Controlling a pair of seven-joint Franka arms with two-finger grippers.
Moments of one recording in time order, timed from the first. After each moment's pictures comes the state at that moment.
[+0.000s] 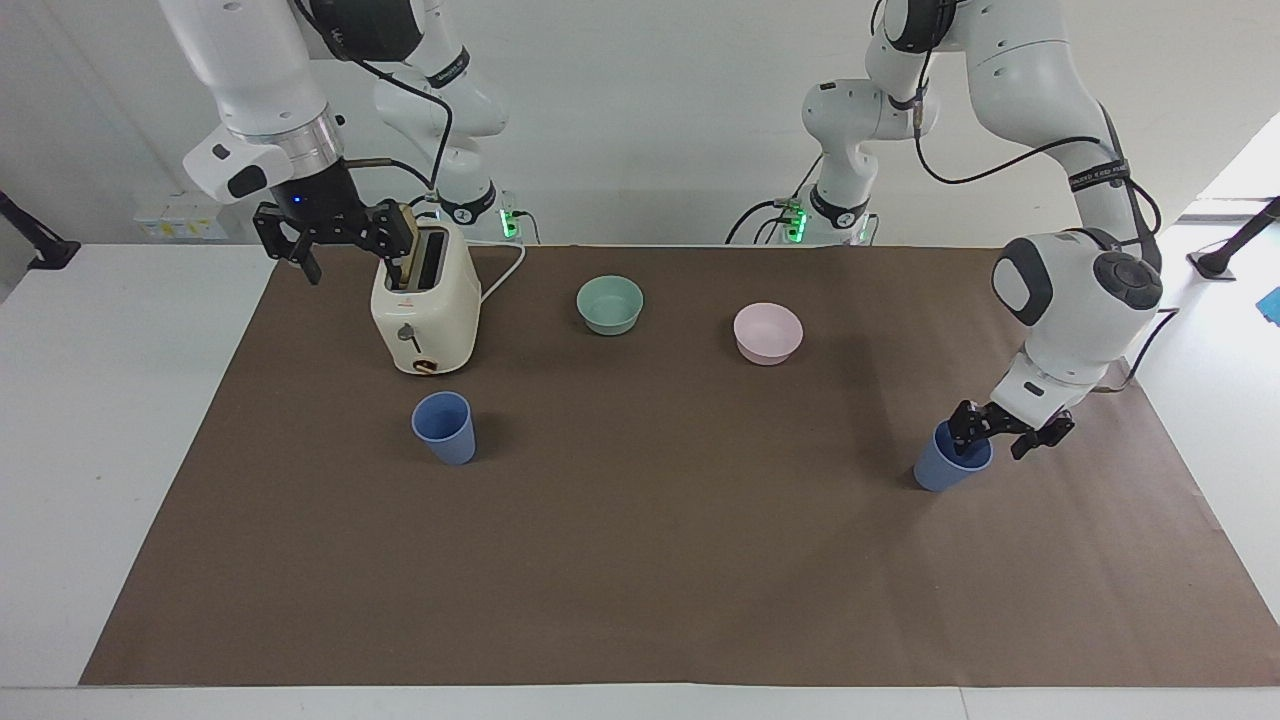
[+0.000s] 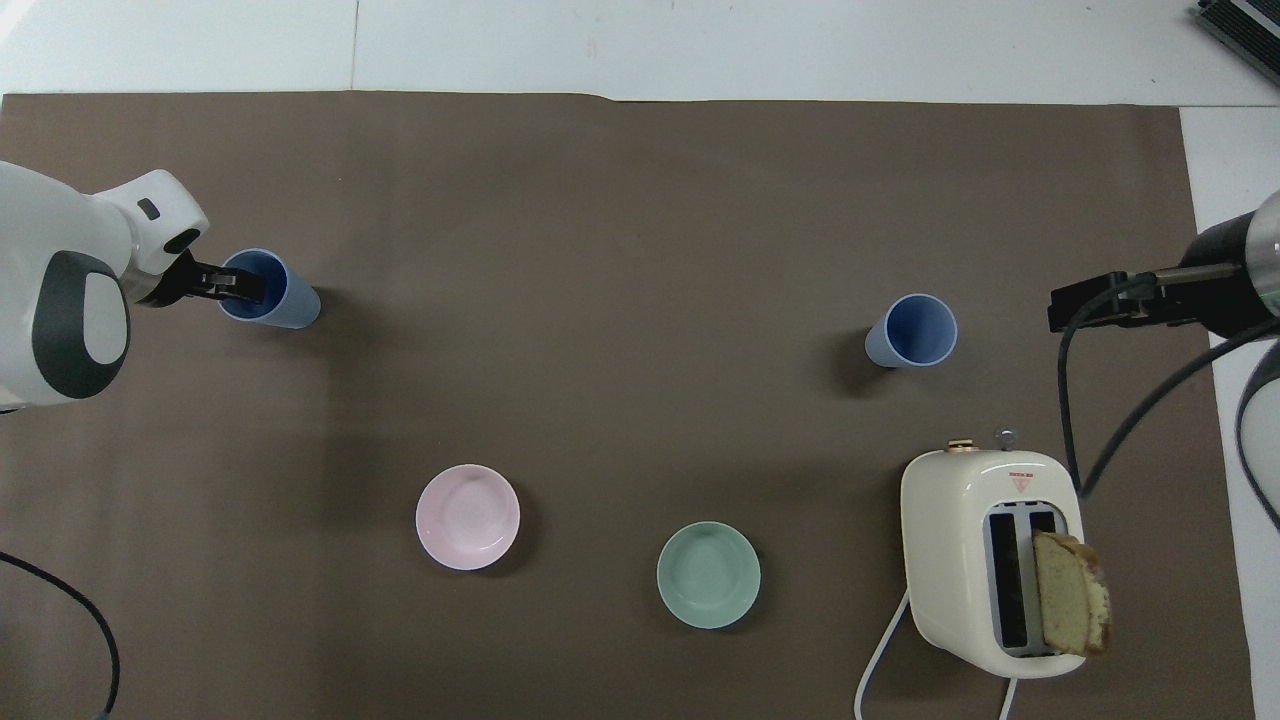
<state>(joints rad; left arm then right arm) -0.06 0.32 0.09 -1.83 -0.05 2.24 0.22 -0.14 0.01 0.20 -1.55 -0.02 1.60 0.03</state>
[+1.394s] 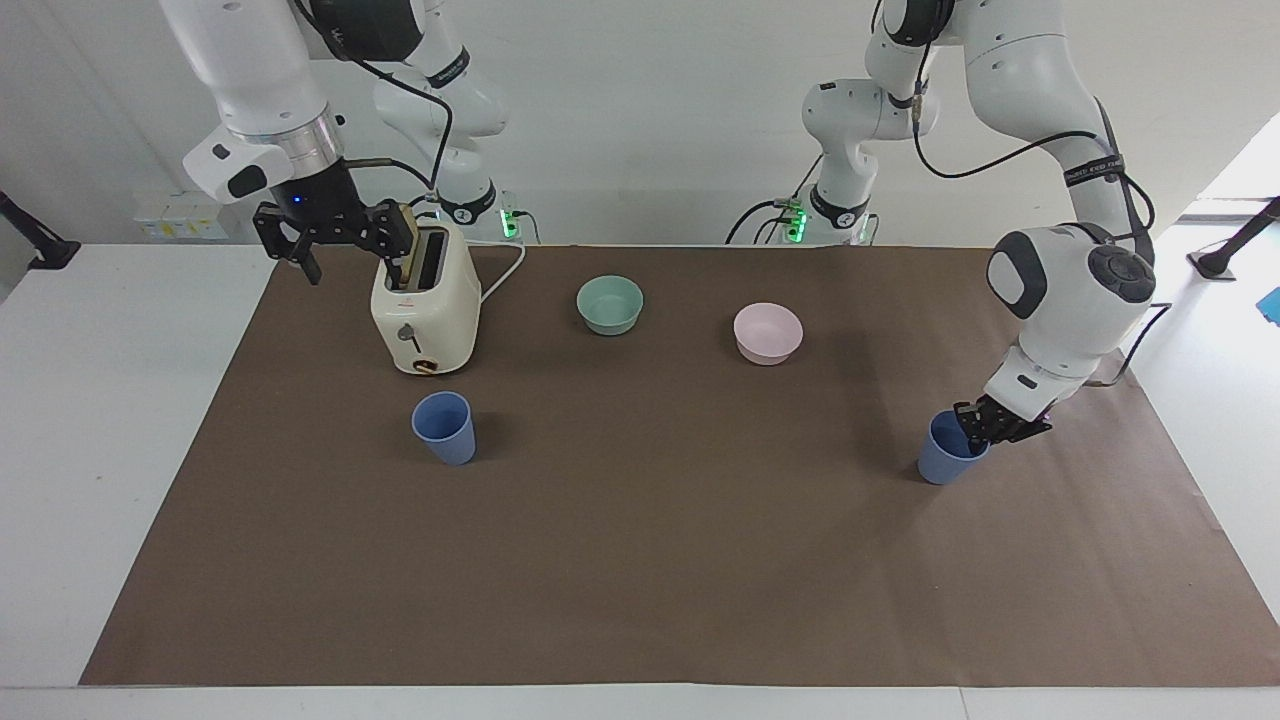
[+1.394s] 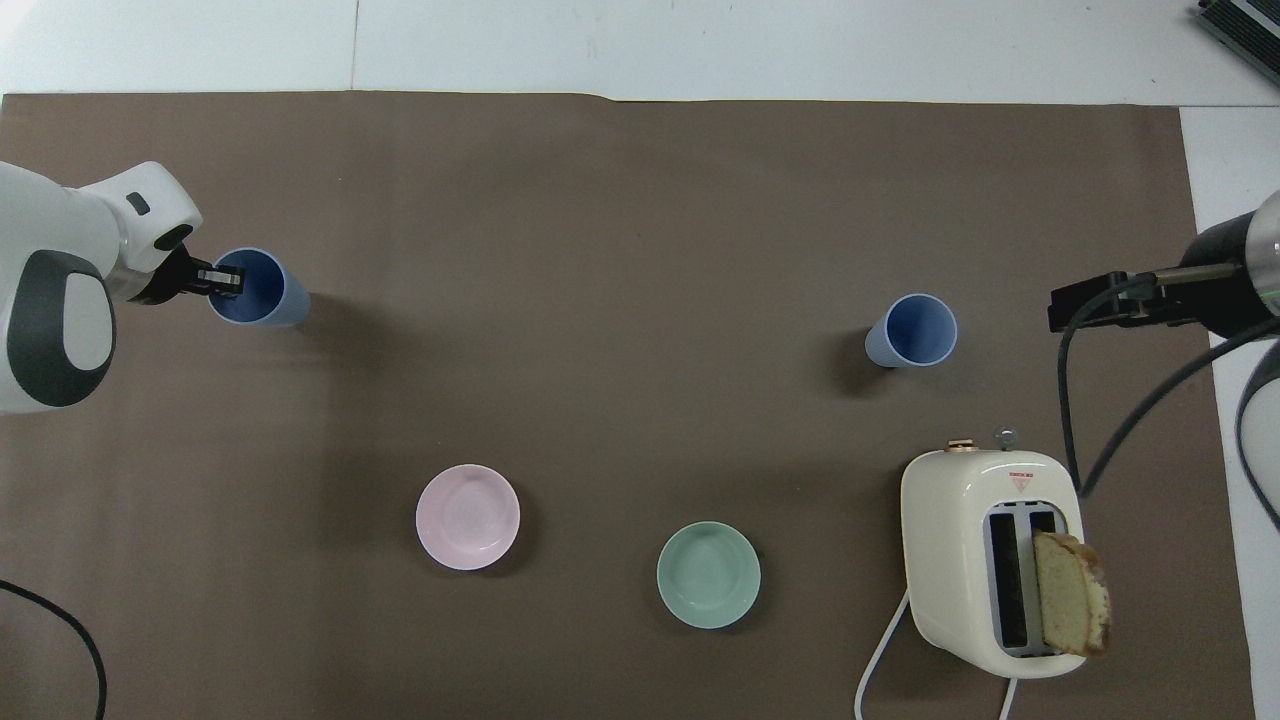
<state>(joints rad) -0.06 0.25 0.06 -1.83 -0.06 2.19 0.22 -0.14 0.01 0.20 -1.55 -0.02 1.60 0.03</state>
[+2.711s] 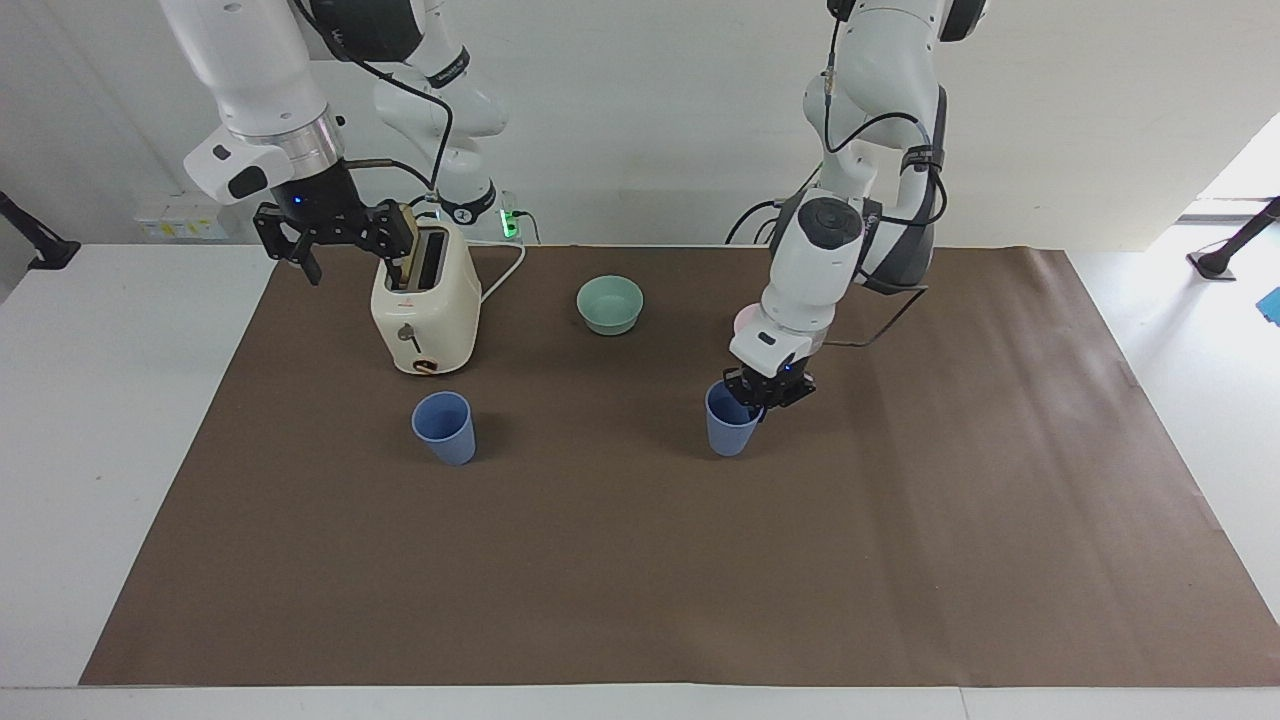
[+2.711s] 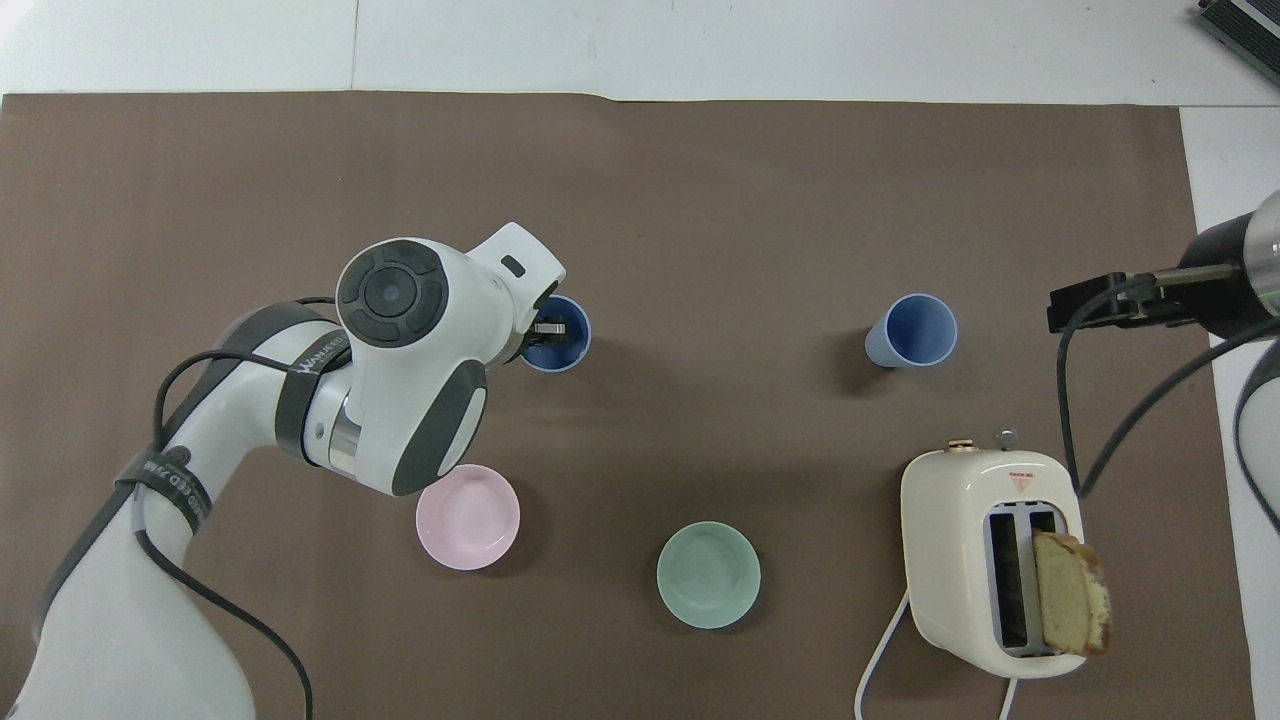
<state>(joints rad) -0.57 0.27 0.04 -1.85 -0.06 2.28 -0.45 -0.14 0.01 0.20 -1.56 -0.02 1.60 0.03</state>
